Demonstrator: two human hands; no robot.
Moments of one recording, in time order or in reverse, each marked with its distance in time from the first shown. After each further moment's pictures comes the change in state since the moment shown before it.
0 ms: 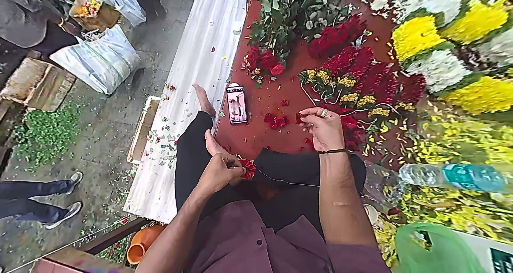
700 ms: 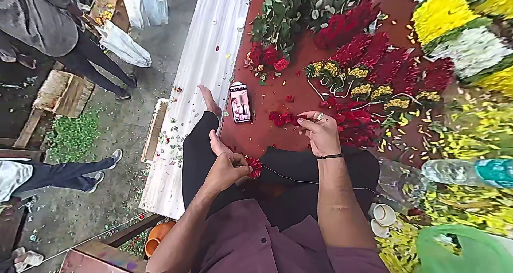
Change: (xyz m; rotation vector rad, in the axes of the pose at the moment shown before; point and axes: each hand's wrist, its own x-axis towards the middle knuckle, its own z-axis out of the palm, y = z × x) left_hand 0.003 0.008 0.006 0.019 -0.004 -0.012; right_hand -0.010 0.040 0.005 0.123 -0.078 -0.044
